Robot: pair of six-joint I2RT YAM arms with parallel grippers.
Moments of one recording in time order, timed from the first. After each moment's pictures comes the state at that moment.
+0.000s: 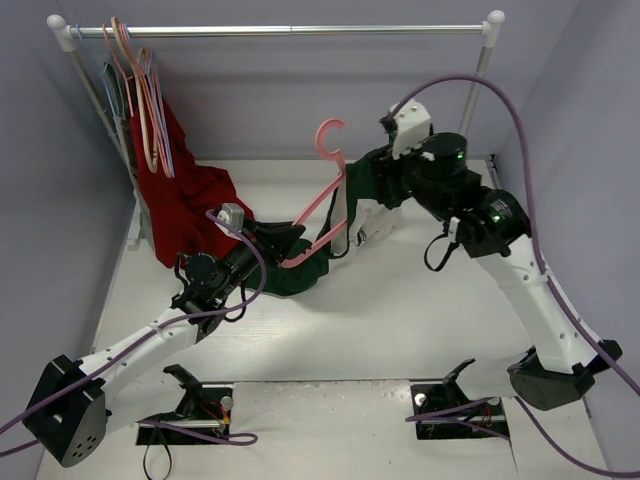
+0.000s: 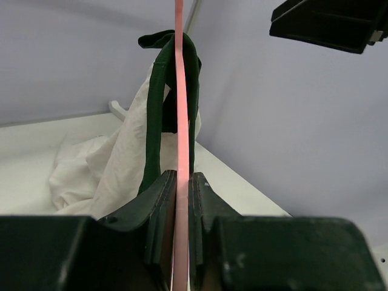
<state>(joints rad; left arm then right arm) -0.62 1.03 0.54 0.80 0.20 -0.49 0.66 1.35 1.76 -0.74 0.23 -0.11</state>
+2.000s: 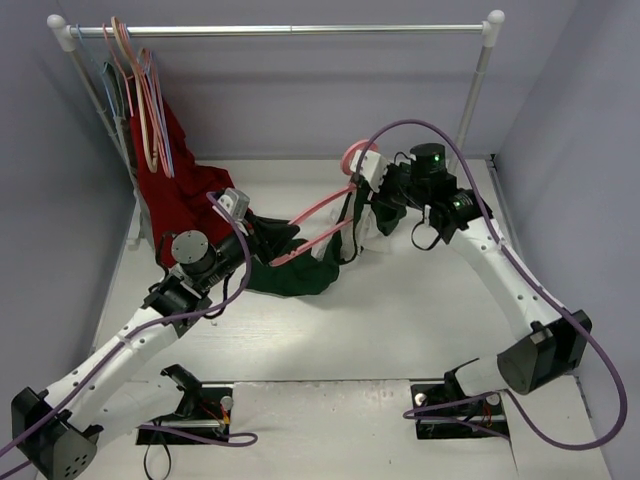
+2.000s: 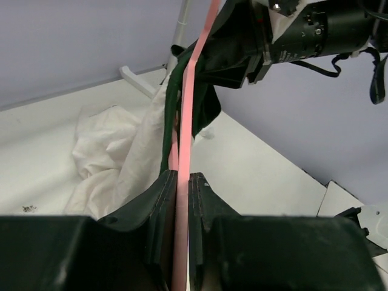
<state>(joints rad) -0.60 0.91 0.76 0.27 0.28 -0.36 0.40 1.43 1.41 -0.46 -0.34 -0.84</state>
